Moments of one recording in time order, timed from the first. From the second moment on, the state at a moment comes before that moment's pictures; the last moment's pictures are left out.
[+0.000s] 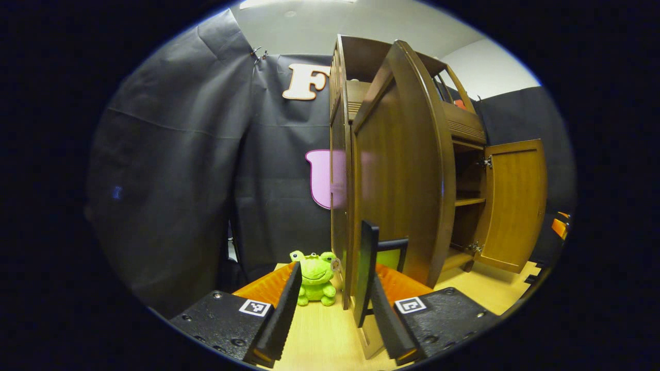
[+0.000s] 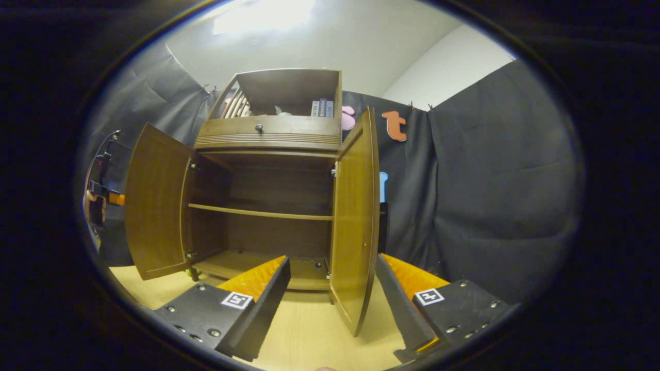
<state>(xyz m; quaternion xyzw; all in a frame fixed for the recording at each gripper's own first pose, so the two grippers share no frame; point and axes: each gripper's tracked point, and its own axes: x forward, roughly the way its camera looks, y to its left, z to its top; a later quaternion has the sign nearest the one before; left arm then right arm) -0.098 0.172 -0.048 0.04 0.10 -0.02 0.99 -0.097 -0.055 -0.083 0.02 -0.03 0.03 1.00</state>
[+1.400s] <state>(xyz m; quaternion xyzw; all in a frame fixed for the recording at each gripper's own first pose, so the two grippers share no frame) -0.163 0.153 0.008 0.06 0.08 0.08 0.99 -0.096 -0.040 -0.088 0.01 -0.02 0.04 1.00</state>
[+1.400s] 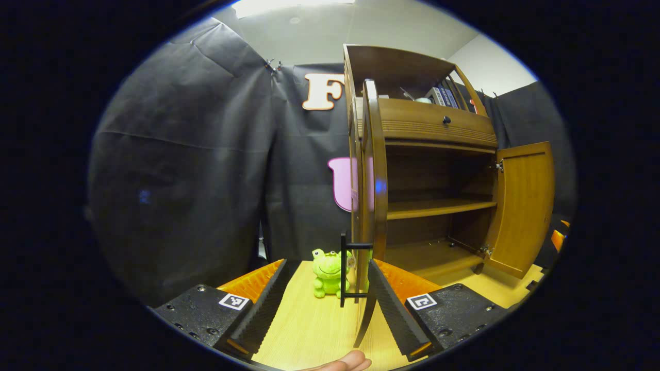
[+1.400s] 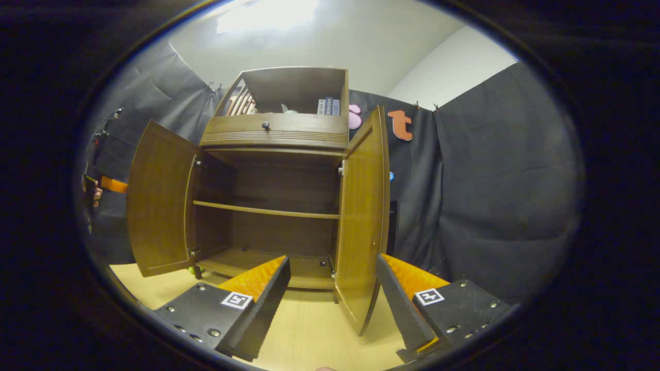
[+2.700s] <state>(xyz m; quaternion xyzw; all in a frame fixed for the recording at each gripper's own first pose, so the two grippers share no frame) -0.140 -0.071 -0.039 0.08 0.06 -0.01 1.00 -0.098 -0.032 -0.077 0.05 -0.02 0.05 1.00</state>
